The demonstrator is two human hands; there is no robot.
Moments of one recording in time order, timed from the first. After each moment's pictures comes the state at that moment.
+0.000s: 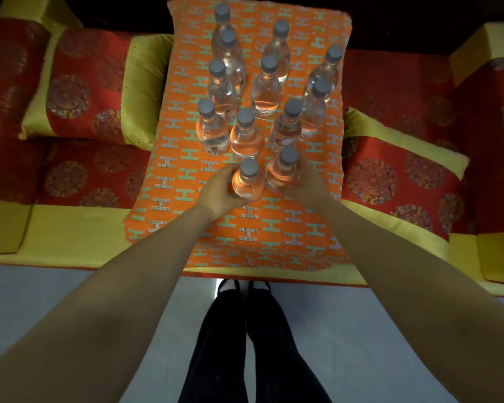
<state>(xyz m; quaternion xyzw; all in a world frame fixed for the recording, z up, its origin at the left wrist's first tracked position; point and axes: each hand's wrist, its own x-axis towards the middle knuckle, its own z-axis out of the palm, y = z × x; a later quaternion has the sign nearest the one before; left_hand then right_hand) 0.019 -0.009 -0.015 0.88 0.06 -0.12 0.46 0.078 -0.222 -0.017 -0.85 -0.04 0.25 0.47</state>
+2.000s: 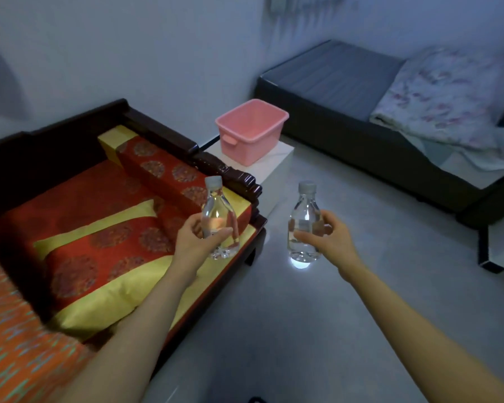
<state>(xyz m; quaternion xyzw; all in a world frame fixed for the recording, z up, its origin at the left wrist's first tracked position) -0.148 -0.586 0.153 0.70 -0.16 -0.28 0.64 -0.338 -0.778 0.181 -0.71 0.40 -0.21 0.55</state>
